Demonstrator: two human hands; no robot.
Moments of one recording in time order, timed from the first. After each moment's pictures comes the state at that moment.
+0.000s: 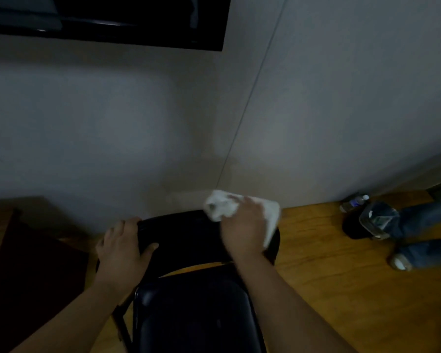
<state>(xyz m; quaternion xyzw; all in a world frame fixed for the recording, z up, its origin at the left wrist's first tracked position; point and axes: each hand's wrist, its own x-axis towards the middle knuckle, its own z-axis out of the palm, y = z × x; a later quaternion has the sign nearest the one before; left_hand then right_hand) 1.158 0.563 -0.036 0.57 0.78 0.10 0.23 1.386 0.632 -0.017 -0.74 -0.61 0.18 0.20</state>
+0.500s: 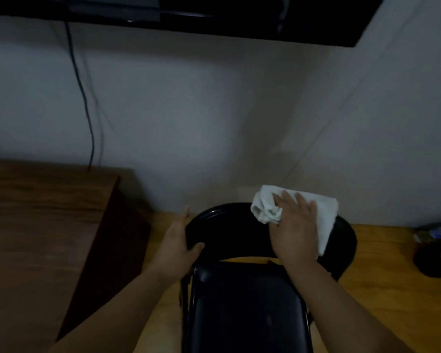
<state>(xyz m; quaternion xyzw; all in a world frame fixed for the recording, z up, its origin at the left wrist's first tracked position) 1.099 0.508 -0.041 0.47 0.73 0.26 0.42 1.338 0.606 -0.024 -0.62 -0.77 0.11 0.12</state>
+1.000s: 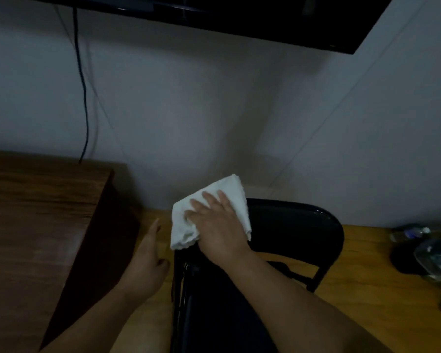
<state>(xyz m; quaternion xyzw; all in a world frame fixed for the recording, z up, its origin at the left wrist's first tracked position) 1.071 0.452 -0.033 0.43 0.74 0.26 0.44 1.222 0.573 -0.035 -0.36 -0.92 0.12 0.00</state>
